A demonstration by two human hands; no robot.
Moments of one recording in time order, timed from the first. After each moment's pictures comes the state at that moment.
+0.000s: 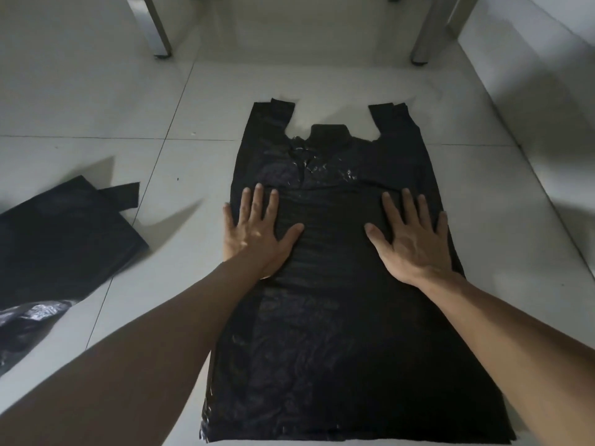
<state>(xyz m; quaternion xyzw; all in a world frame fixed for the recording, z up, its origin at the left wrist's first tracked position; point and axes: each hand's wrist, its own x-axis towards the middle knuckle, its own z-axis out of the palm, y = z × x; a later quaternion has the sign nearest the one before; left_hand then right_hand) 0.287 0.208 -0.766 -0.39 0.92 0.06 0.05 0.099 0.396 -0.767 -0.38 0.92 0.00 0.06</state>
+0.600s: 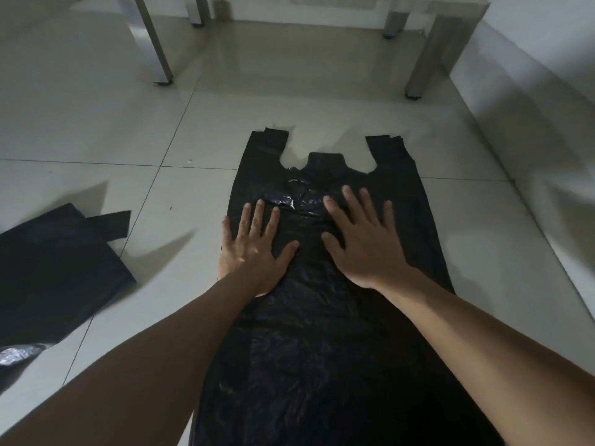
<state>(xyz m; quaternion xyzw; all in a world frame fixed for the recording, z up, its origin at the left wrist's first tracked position) 0.264 0.186 -0.769 -0.37 0.93 0.04 0.03 0.109 0.322 -0.735 -0.51 0.86 -0.03 0.02</state>
